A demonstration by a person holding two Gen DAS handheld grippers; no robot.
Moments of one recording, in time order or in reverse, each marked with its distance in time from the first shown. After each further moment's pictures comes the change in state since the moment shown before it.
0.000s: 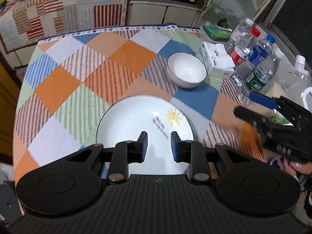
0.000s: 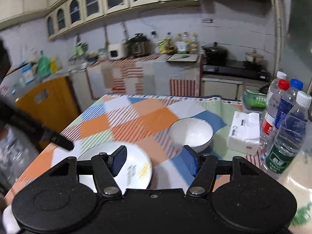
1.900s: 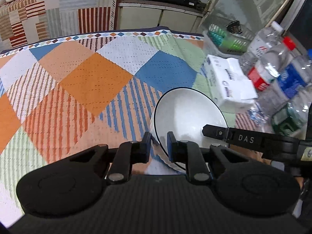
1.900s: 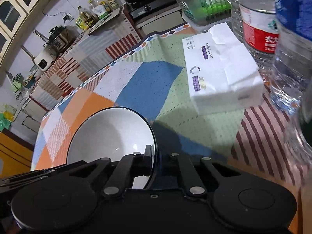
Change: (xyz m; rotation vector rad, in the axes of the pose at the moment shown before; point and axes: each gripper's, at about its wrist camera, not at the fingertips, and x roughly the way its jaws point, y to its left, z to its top) left arm 0.172 -0.041 0.083 -0.026 -0.053 -0.018; right arm 0.176 -0.138 -0.006 0.580 0.275 -0.089
